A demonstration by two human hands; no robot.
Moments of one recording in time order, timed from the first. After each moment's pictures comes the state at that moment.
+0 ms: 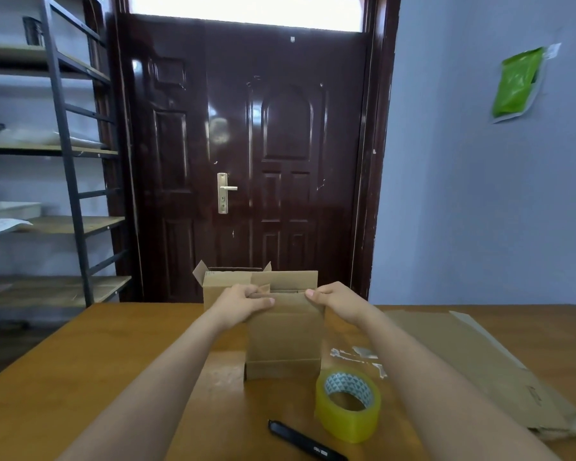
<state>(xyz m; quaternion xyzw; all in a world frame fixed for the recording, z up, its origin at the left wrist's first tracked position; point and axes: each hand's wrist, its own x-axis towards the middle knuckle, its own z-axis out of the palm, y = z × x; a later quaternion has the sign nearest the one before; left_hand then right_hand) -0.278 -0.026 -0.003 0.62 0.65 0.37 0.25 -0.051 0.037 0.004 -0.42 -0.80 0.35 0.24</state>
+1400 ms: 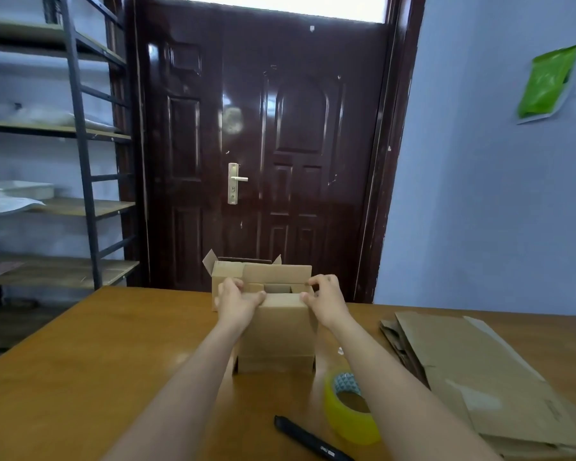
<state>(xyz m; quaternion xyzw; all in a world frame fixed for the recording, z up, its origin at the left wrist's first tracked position) -0.273 -0.016 -0.035 0.41 0.70 0.55 0.19 -0.112 0.041 -0.021 -0.51 -0.75 0.25 0.34</state>
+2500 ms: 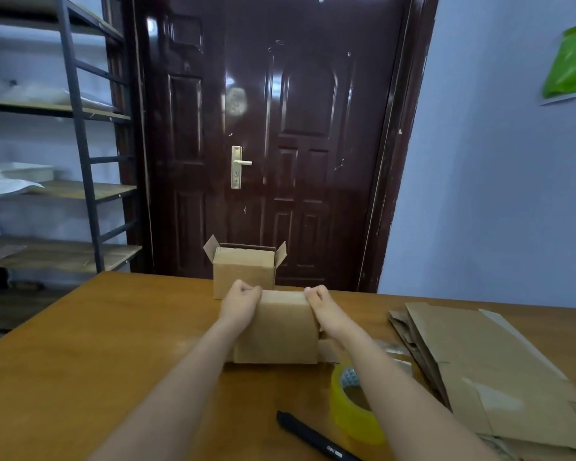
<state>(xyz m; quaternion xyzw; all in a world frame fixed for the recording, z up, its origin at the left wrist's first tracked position) -0.281 -0.005 -0.060 0.43 0.68 0.54 0.26 -0.114 0.048 -0.056 -0.46 -0.71 0.44 0.31</state>
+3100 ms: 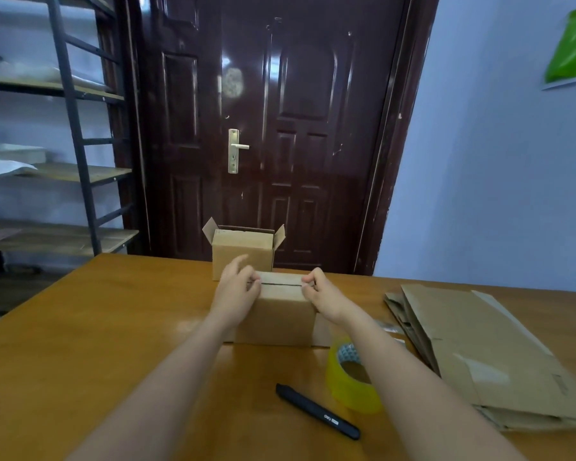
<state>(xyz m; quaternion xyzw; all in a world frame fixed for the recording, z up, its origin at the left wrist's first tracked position) -0.287 -0.019 -0.076 0.58 0.68 0.44 0.09 -0.104 0.048 -0.065 -0.44 -0.79 0.35 0.23</state>
